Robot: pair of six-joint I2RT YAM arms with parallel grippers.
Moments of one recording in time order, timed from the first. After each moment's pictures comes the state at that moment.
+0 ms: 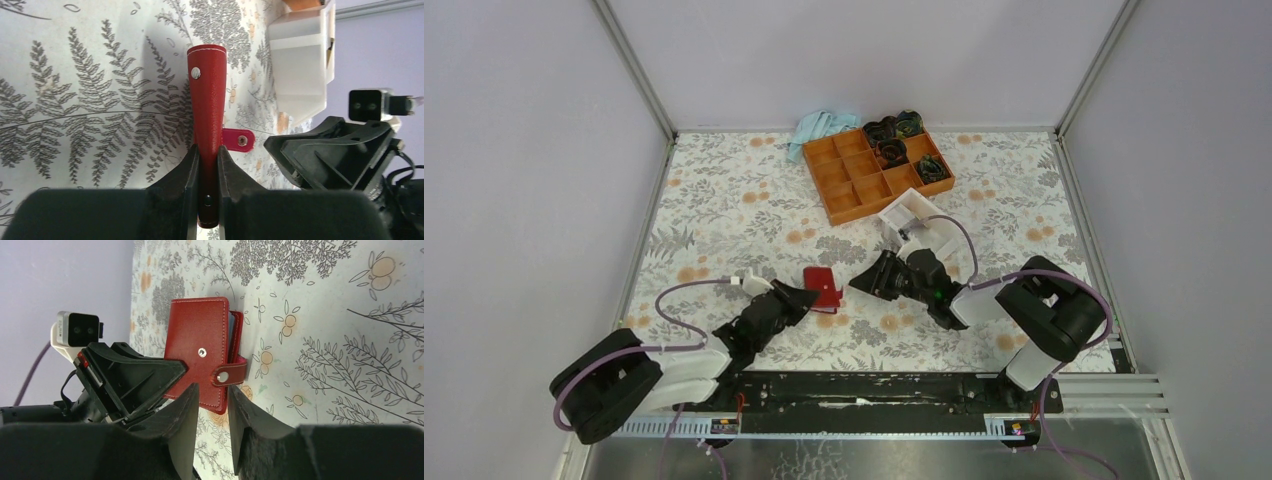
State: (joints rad) left arm -0.79 1.08 0.01 0.66 -0.31 -1.30; right arm 0.77 1.64 0.43 0.84 -0.20 1.06
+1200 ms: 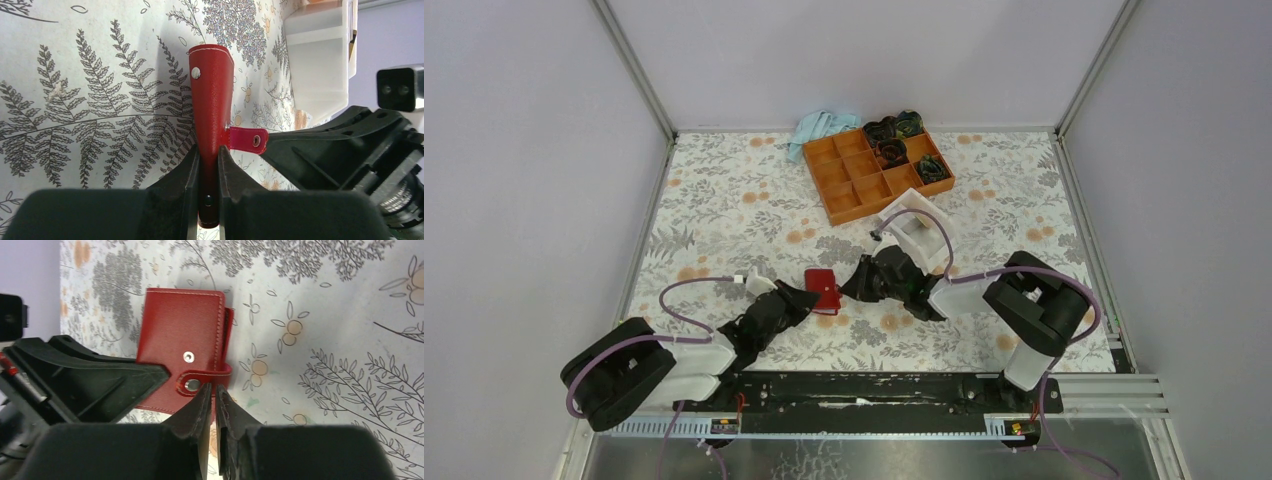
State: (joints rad) left arm -0.79 1.19 0.02 0.68 -0.30 -1.25; right arm 0.88 1.70 0.64 0.50 -0.07 0.88
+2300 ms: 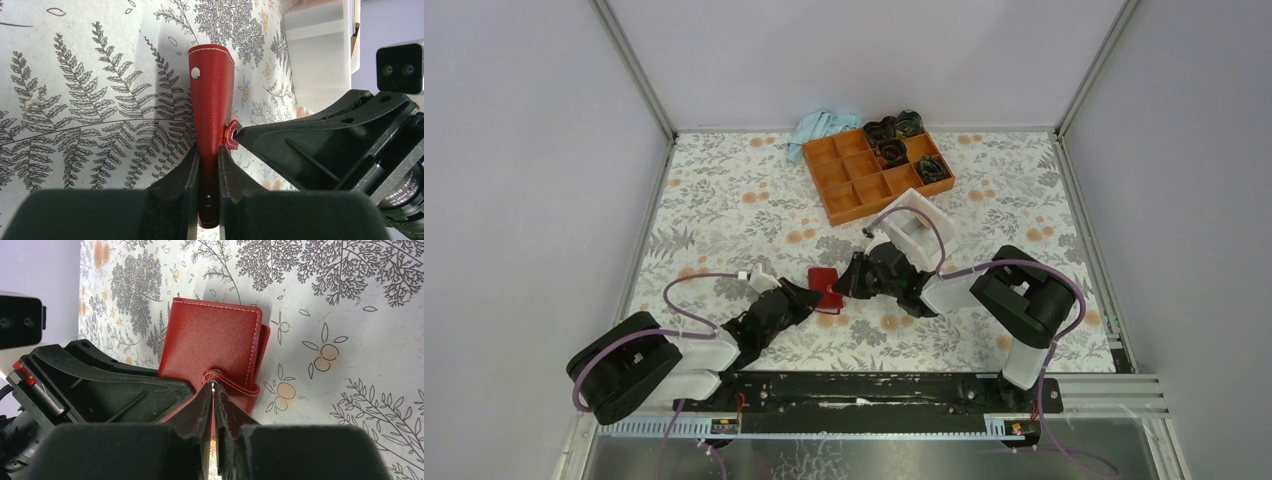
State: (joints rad) left arm -0.79 1.24 0.04 0.70 -0.28 -1.23; right arm 0.88 1.78 0.69 0.56 -0.12 0.90
